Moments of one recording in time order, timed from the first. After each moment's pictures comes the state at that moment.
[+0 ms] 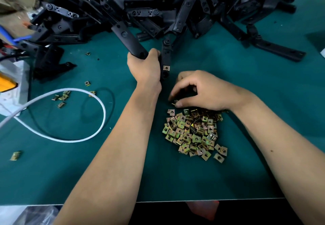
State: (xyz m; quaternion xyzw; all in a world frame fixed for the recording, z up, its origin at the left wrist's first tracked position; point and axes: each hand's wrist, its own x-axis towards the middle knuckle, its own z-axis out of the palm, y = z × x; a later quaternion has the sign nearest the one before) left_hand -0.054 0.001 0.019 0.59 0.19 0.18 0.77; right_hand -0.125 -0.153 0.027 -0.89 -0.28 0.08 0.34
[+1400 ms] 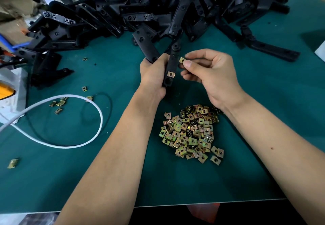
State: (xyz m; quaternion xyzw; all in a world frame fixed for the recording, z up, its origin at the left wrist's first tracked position) left_hand -0.071 -0.015 0.027 0.56 0.12 -0.04 0.82; right_hand -0.125 -0.148 0.023 -0.63 -0.01 -0.11 0.77
